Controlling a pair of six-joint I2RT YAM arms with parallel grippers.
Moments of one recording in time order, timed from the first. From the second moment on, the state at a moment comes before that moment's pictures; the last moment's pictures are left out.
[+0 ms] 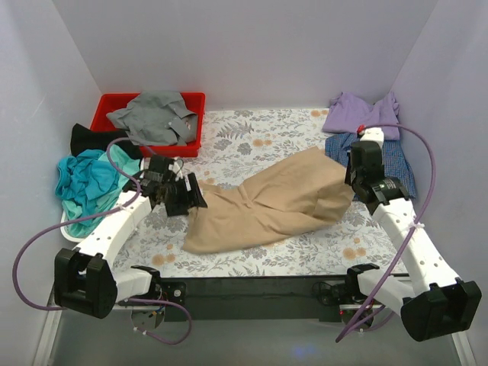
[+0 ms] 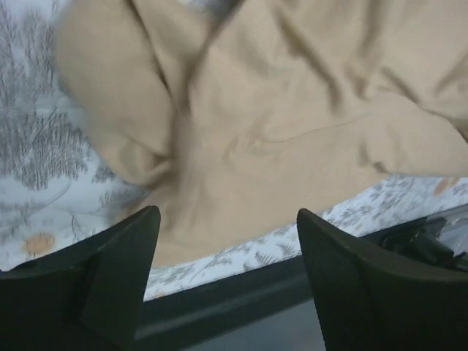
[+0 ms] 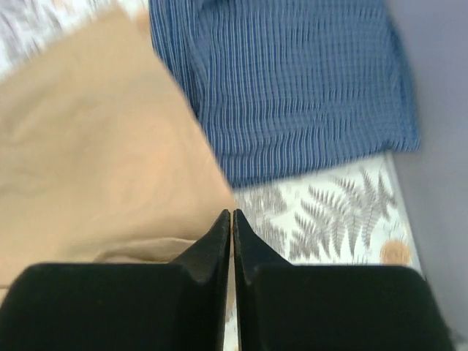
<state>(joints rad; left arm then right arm) -0.26 1.19 0.94 -0.68 0.28 -0.52 0.25 1.04 1.01 -0.57 0.47 0.17</state>
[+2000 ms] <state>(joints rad) -0.38 1.51 1.03 -0.45 0.13 -0.58 0.26 1.17 0.90 -0.47 0.18 0.21</state>
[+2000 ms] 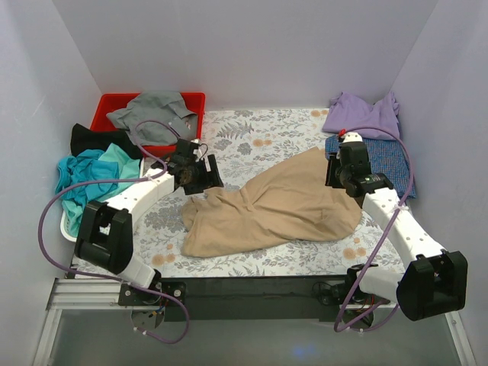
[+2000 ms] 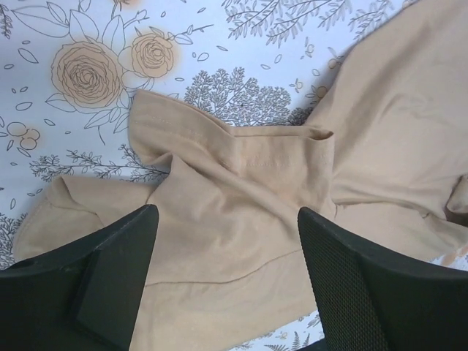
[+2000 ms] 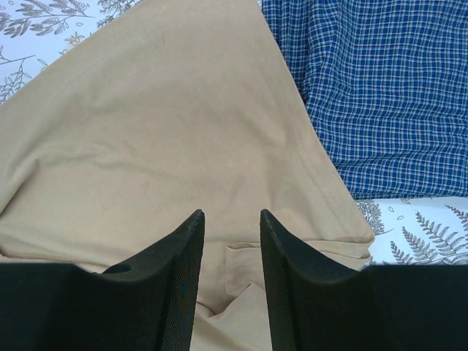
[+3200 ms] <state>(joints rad) -0.42 1.29 1.20 -0.59 0.40 -0.53 0.26 1.18 0.89 -0.46 0.15 0.22</state>
